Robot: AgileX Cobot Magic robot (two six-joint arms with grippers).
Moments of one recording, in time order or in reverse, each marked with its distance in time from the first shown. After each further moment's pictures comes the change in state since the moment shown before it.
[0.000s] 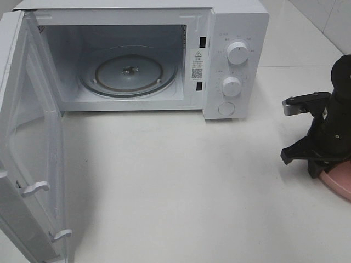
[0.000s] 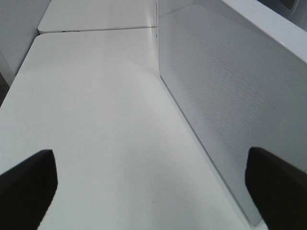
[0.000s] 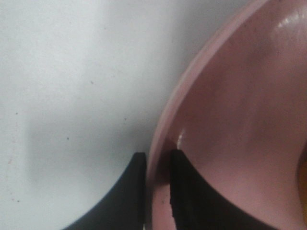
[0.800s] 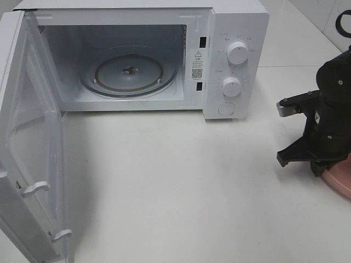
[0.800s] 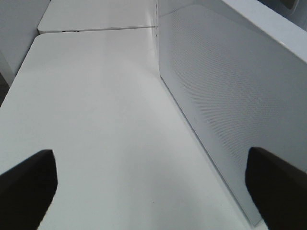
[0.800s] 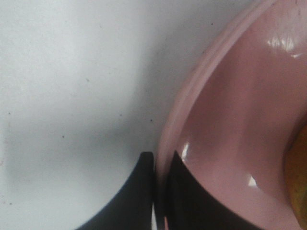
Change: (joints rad) left arm 0.000 0.000 0.000 0.000 0.000 0.000; right arm 0.075 -0.005 -0.003 -0.180 0.052 0.215
